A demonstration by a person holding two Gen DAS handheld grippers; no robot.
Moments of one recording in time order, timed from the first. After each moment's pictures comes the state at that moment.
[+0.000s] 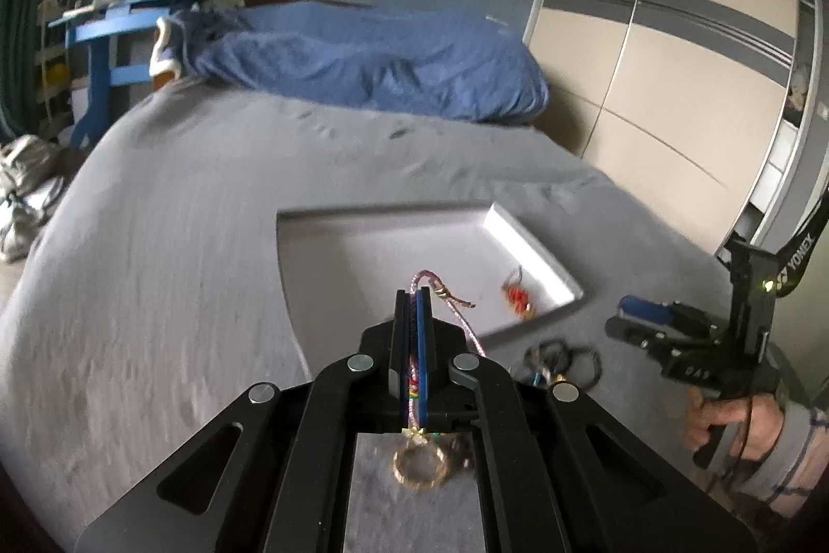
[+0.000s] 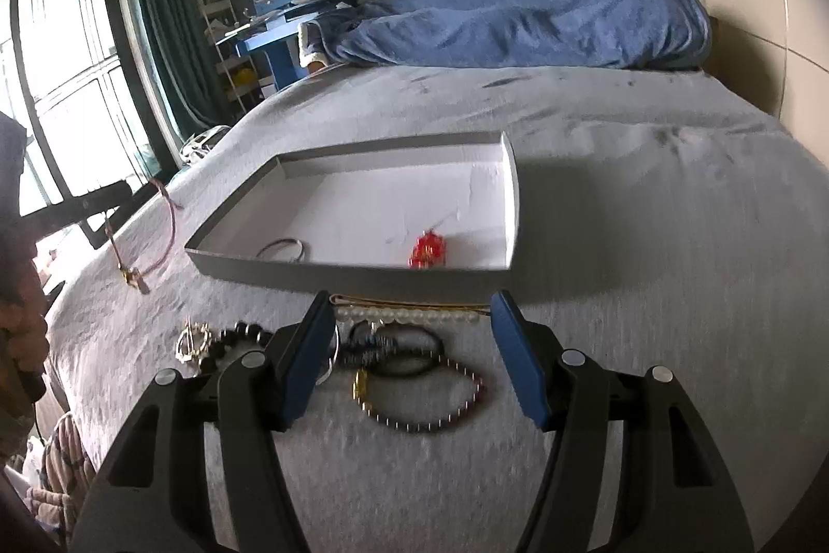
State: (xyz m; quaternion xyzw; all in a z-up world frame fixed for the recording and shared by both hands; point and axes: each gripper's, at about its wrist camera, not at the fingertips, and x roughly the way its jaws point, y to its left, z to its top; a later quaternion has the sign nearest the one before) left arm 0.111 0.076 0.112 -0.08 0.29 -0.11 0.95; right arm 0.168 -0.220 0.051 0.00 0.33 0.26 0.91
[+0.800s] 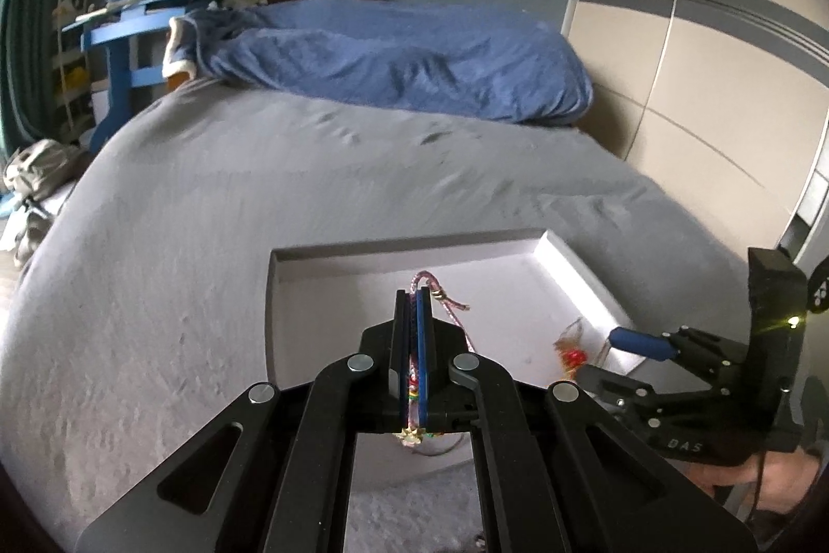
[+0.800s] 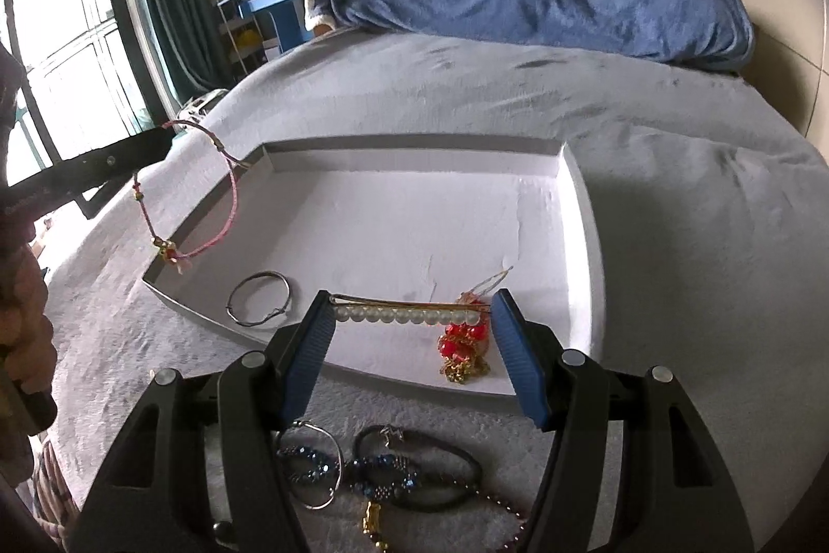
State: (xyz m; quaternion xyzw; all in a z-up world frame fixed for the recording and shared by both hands) left arm 0.197 0.058 0.089 -0.07 0.30 -0.05 0.95; right arm 0.237 -0.156 0.031 -0.04 0.37 0.27 0.89
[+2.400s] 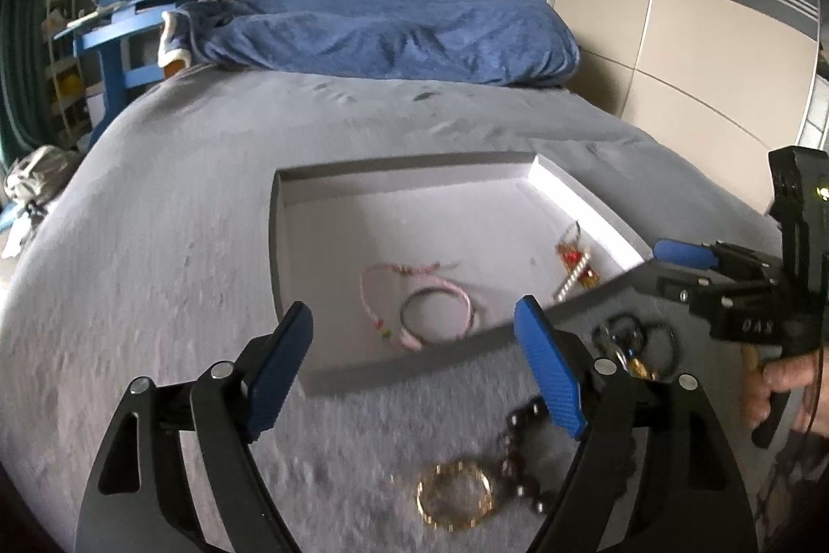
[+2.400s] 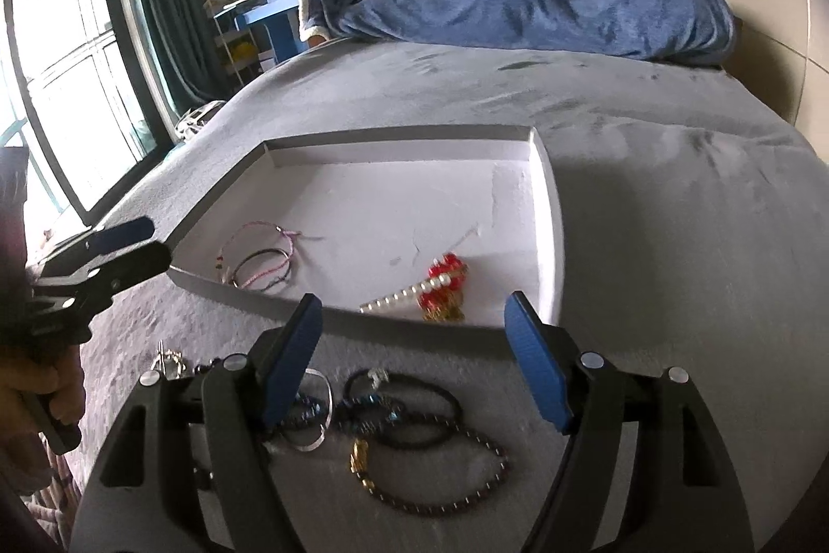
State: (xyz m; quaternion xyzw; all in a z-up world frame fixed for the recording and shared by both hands) left arm 0.143 0.053 0.046 -0.04 0.32 -0.06 0.94; right arm 0.200 -0.194 0.034 -0.02 0.36 0.26 0.90
